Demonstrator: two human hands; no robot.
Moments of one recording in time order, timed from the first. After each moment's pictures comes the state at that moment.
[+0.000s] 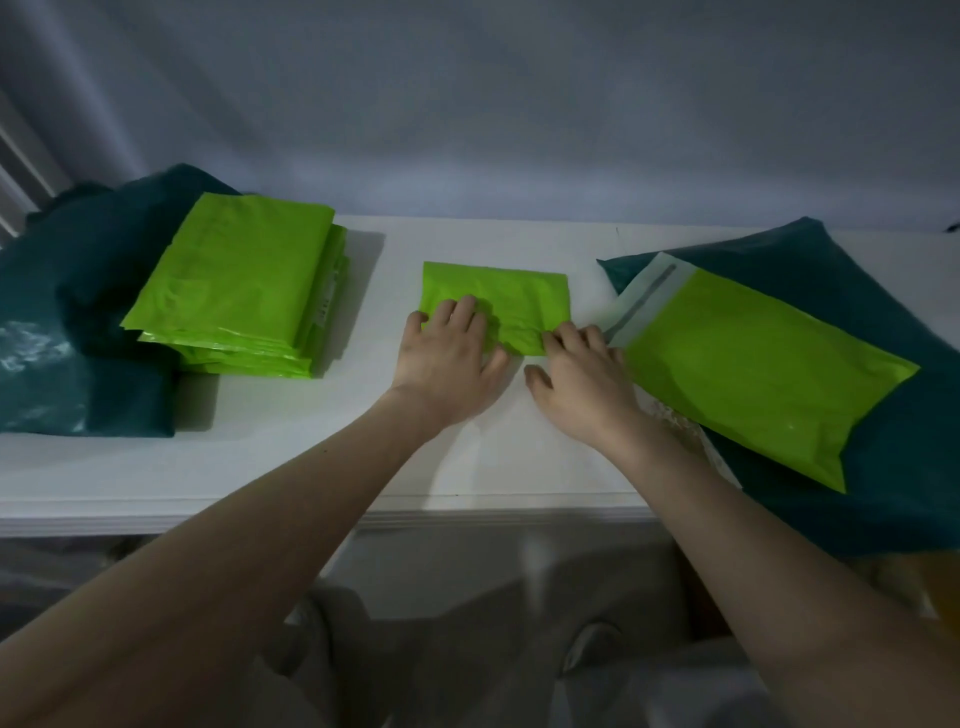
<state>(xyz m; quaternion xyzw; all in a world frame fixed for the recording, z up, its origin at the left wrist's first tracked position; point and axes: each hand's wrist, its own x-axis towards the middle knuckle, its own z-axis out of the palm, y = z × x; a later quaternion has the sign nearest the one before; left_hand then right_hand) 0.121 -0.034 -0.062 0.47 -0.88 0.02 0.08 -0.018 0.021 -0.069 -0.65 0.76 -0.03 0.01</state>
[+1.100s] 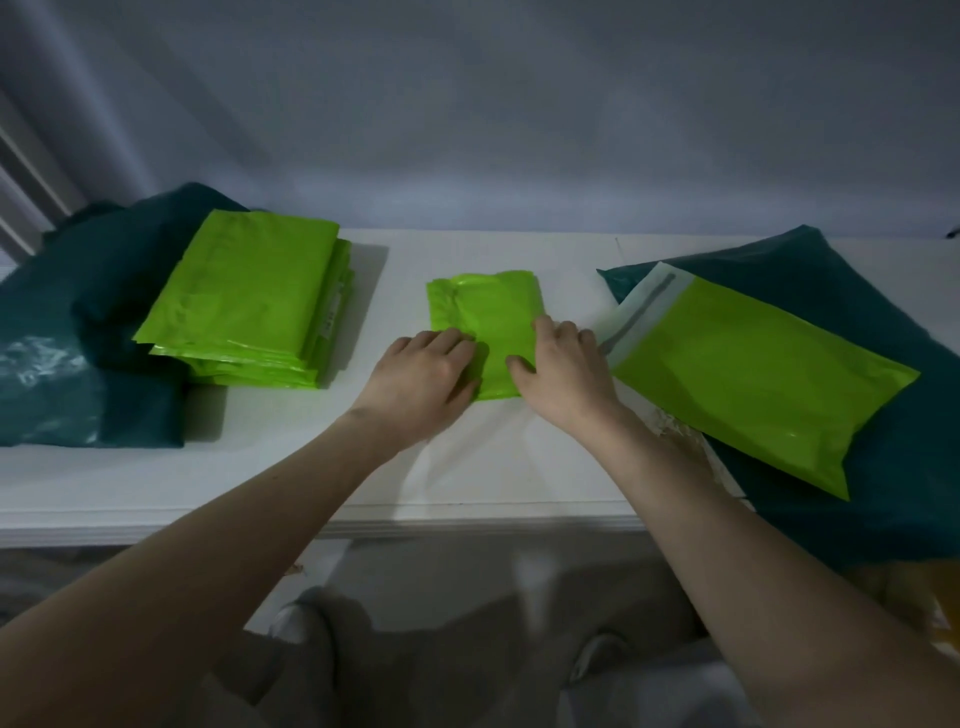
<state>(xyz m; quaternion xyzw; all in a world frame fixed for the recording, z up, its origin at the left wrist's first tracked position) 0.159 -0.044 -0.074 0.38 -0.92 0.02 0.10 0.001 0.006 -0.057 -0.61 0.79 -0.10 0.03</state>
